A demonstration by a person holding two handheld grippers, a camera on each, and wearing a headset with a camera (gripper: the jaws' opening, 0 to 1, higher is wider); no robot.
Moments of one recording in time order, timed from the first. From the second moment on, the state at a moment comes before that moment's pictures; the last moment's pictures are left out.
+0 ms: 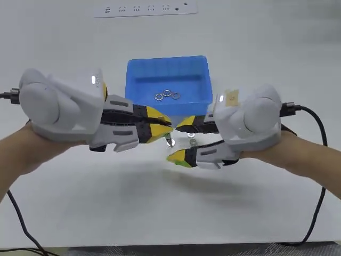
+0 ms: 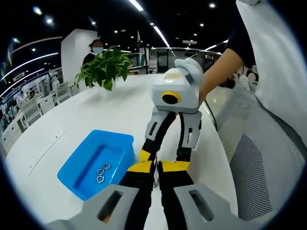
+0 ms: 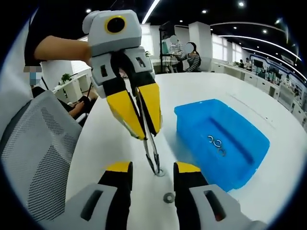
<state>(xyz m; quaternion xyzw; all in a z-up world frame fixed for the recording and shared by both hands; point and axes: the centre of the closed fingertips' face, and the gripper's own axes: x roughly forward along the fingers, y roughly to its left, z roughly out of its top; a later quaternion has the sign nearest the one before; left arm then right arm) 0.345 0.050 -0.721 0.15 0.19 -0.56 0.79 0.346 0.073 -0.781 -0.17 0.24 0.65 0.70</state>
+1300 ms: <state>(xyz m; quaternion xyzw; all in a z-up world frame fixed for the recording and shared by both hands) 0.345 0.049 -0.699 0.13 0.18 -0.53 0.82 0.338 0.083 -0.770 -0.21 0.22 0.67 0.68</state>
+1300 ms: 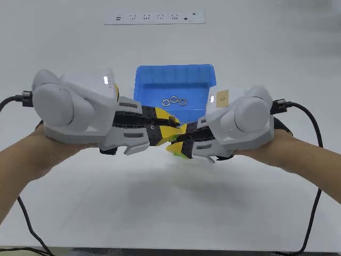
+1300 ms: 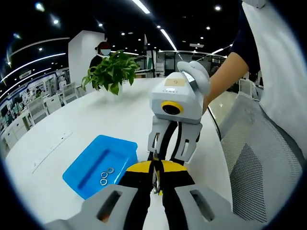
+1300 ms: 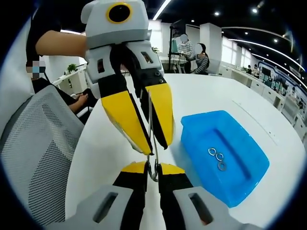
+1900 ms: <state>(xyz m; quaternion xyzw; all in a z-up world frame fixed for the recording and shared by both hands) 0.338 0.065 -0.664 0.09 0.14 -0.50 0.85 0.341 0.081 -0.741 -0.20 0.21 0.66 0.69</state>
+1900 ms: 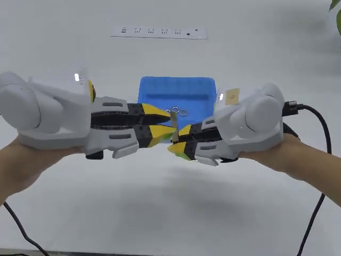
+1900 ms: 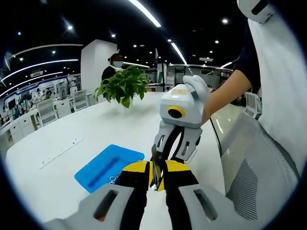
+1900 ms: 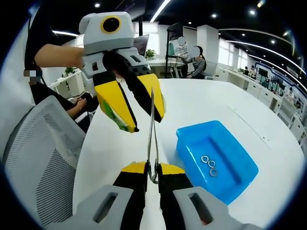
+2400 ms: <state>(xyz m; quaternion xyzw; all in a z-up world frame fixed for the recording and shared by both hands) 0.327 0.118 -0.672 0.08 0.15 -0.41 0.90 0.393 0.082 -0.692 -0.19 0.17 0.64 0.72</state>
